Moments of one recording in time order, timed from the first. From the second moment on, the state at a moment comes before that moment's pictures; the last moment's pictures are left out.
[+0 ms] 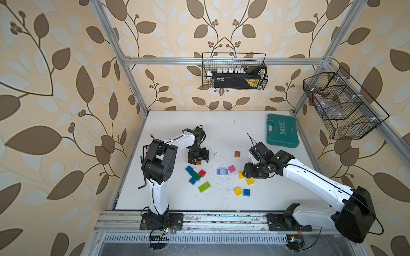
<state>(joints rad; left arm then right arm) -0.47 1.96 1.35 -0.92 0.25 -0.49 0.62 1.26 0.94 -0.91 -0.10 0.65</state>
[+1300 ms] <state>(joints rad) -0.54 2.05 1.49 -1.04 0.11 -0.74 0.58 1.22 0.91 -0.90 -0.14 0.61</state>
